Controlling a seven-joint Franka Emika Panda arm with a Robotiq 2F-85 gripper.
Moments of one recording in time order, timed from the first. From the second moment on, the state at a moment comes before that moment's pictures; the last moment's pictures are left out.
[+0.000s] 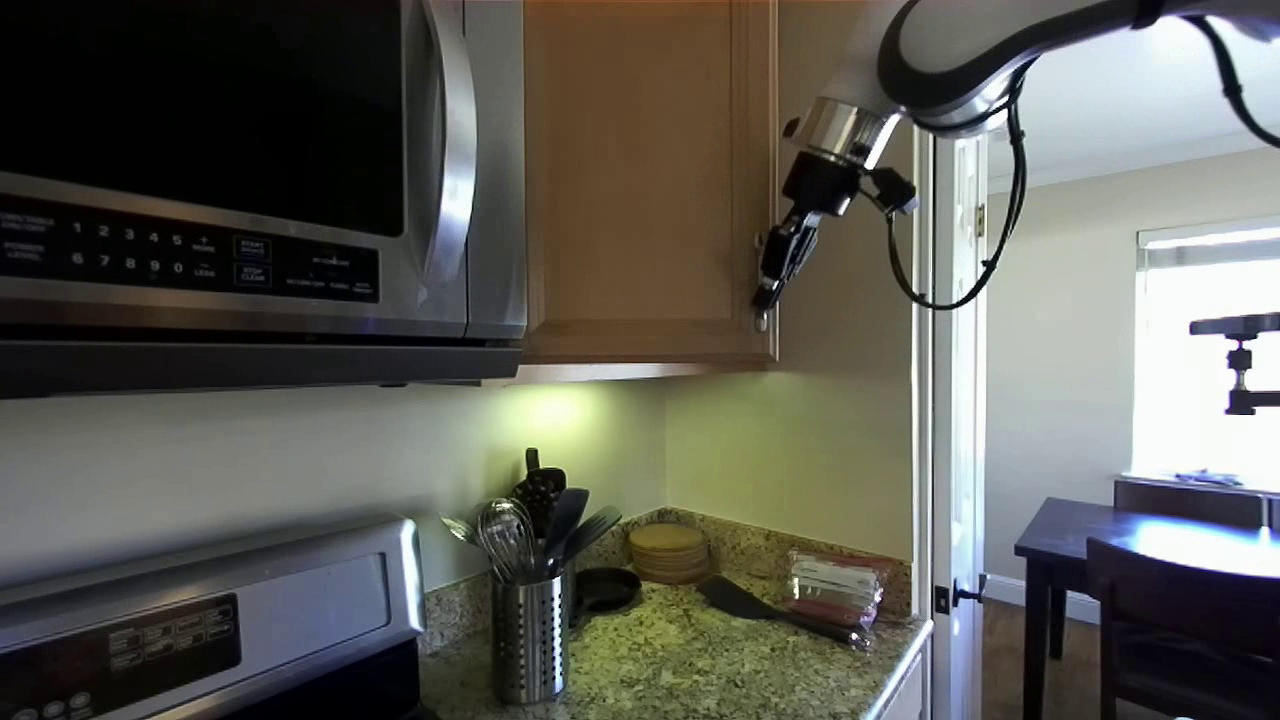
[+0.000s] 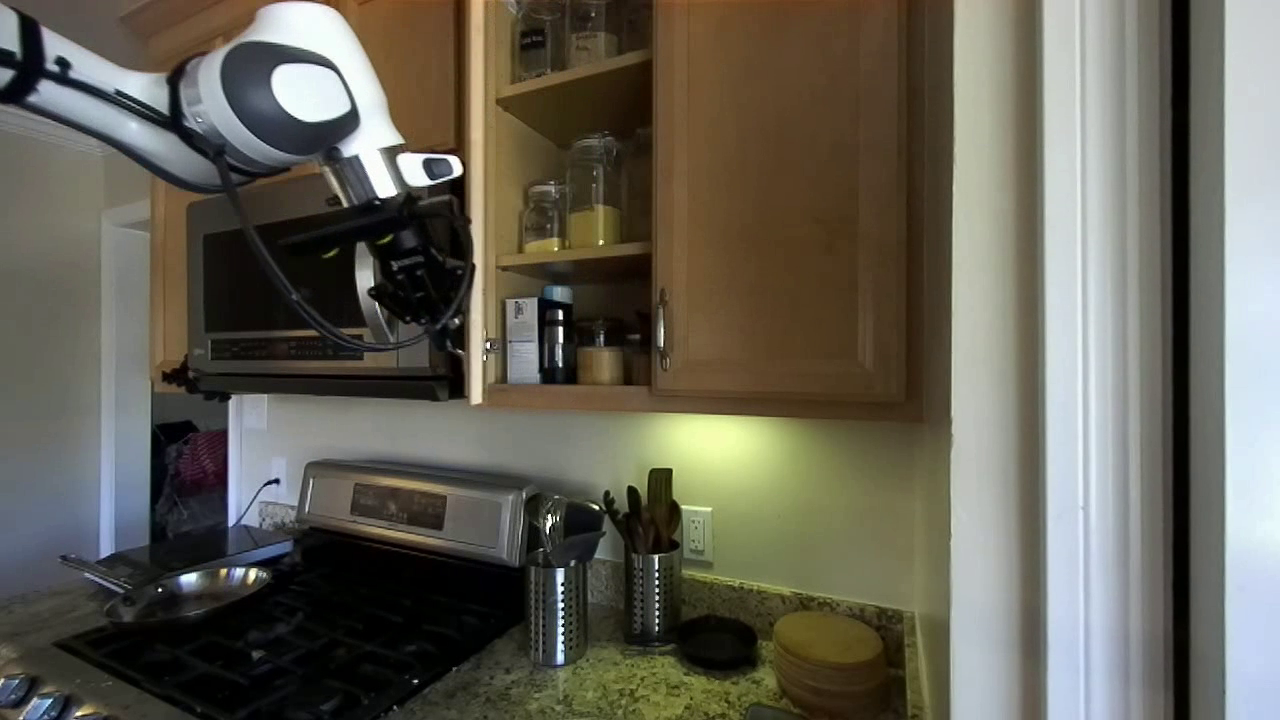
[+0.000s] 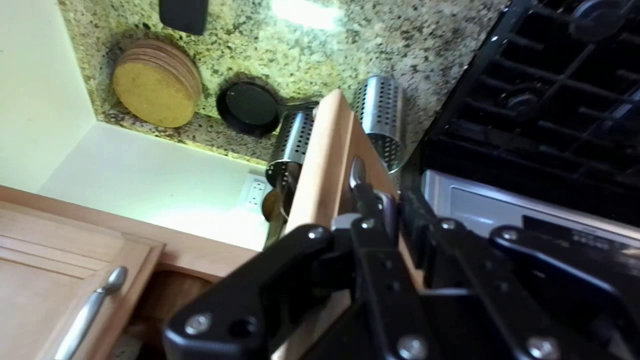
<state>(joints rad) 0.04 -0.53 0.03 -2.16 -0.05 2.17 -0.19</state>
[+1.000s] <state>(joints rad) 0.11 -0.66 -0.10 -2.17 0.05 1.81 -0.33</state>
